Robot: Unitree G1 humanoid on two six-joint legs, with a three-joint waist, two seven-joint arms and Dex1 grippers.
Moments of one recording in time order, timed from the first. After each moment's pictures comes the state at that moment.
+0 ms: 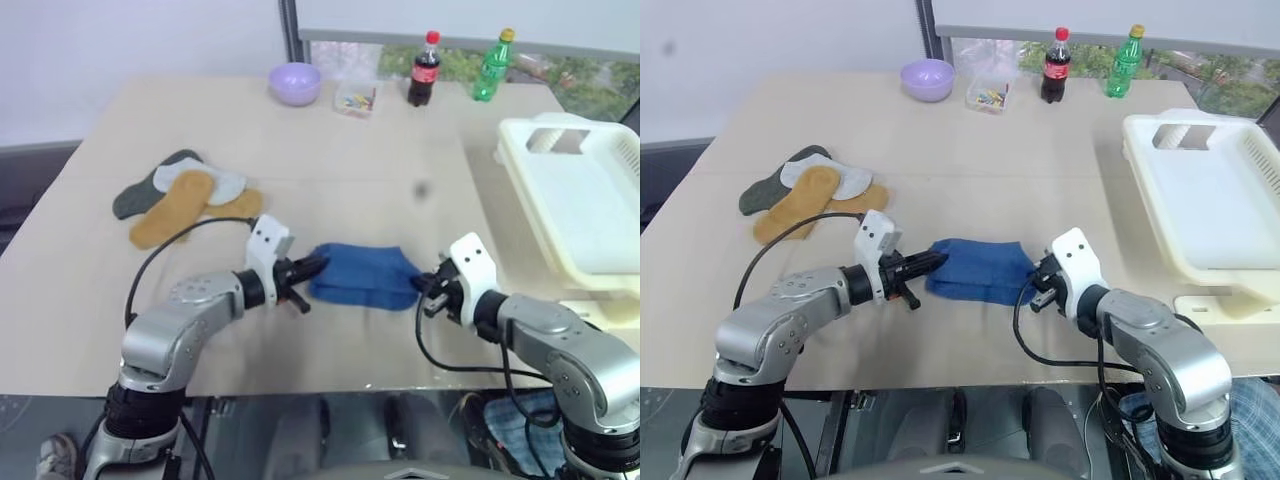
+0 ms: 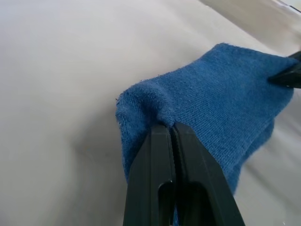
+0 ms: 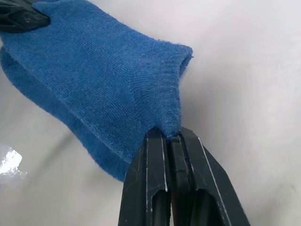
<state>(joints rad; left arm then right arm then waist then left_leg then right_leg) -0.24 0.55 0.01 -0.44 -0.53 0.92 -0.61 -0.18 -0.38 0.03 -0.79 0.40 1.30 0.34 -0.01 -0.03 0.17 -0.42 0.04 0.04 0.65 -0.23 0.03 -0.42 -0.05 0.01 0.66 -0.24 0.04</state>
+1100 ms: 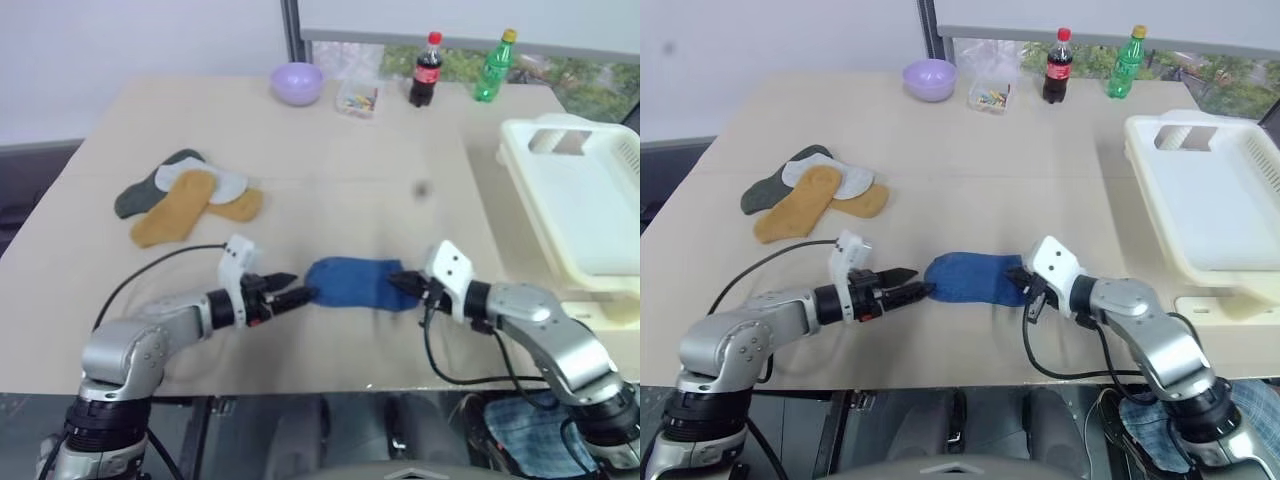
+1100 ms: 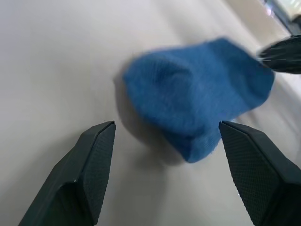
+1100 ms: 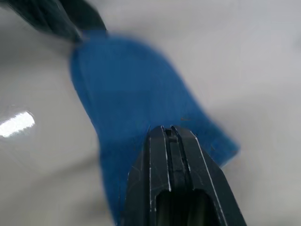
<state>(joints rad) -0.18 0.59 0.12 -0.34 -0.73 1.06 -0.63 -0.25 -0.58 0.35 -0.31 0.17 0.47 0.71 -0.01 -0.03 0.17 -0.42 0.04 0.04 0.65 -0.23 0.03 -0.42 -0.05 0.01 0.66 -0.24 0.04</state>
